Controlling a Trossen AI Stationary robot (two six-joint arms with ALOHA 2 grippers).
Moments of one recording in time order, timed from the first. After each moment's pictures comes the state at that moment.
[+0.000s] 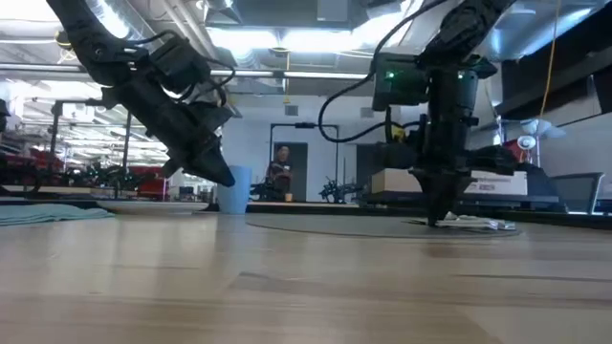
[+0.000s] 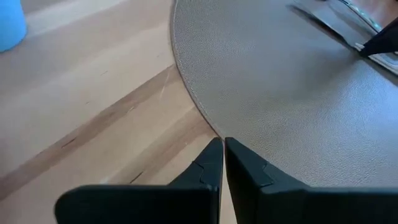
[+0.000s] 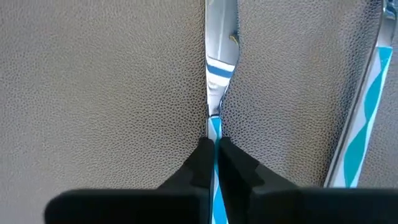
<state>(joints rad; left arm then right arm) 0.41 1.34 0.45 0.22 -0.06 -0.42 -0.13 1.74 0.96 -0.68 0.16 1.30</state>
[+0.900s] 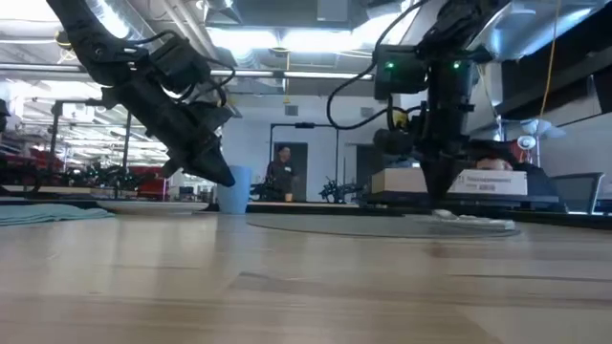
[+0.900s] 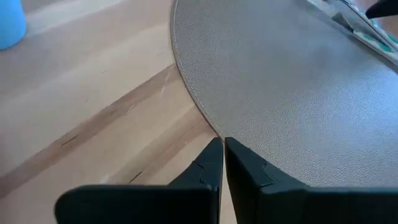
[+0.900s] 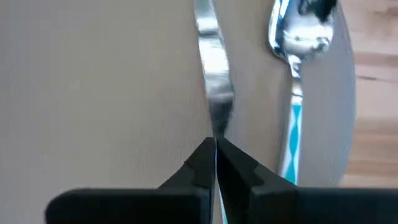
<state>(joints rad) 0.41 1.35 0.45 0.22 -0.06 -0.43 -0.19 1.67 1.00 -0.77 0.25 1.27</state>
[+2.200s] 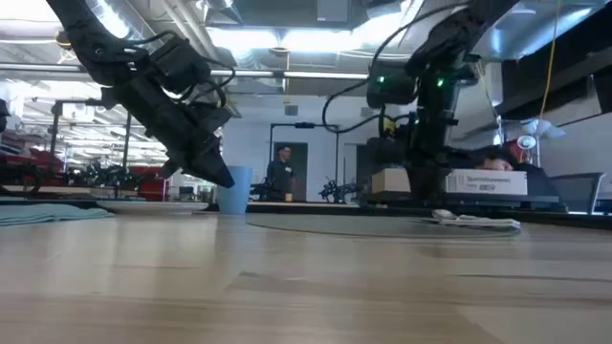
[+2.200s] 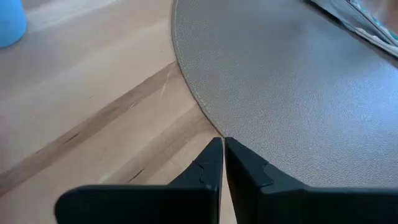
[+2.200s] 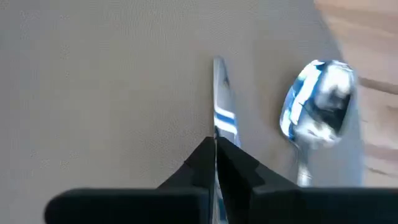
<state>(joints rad) 0.41 1.34 0.45 0.21 -0.06 -0.42 -0.33 1.73 1.00 -0.66 0.22 0.98</state>
